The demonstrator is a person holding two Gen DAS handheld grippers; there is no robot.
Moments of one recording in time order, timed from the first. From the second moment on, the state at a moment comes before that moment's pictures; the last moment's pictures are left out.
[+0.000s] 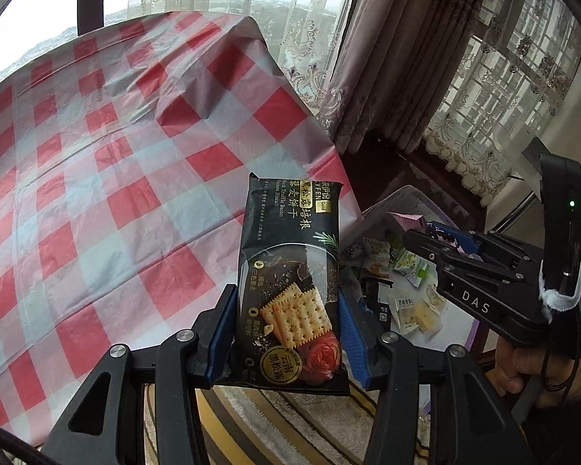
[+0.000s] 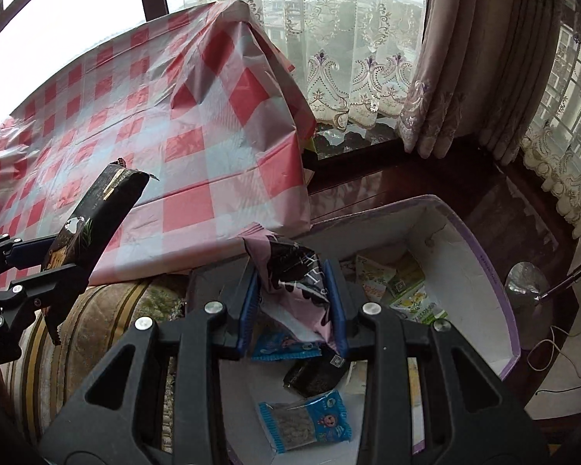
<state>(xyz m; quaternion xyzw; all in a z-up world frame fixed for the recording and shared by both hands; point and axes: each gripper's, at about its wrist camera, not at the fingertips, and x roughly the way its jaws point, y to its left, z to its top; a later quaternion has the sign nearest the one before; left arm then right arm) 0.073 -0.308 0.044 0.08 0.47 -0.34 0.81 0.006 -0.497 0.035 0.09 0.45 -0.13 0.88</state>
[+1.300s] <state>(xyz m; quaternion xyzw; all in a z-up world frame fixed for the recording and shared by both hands) -0.007 -0.316 0.027 0.01 0.54 -0.37 0.76 -0.101 -0.499 0.054 0.12 0.44 -0.20 0.87</state>
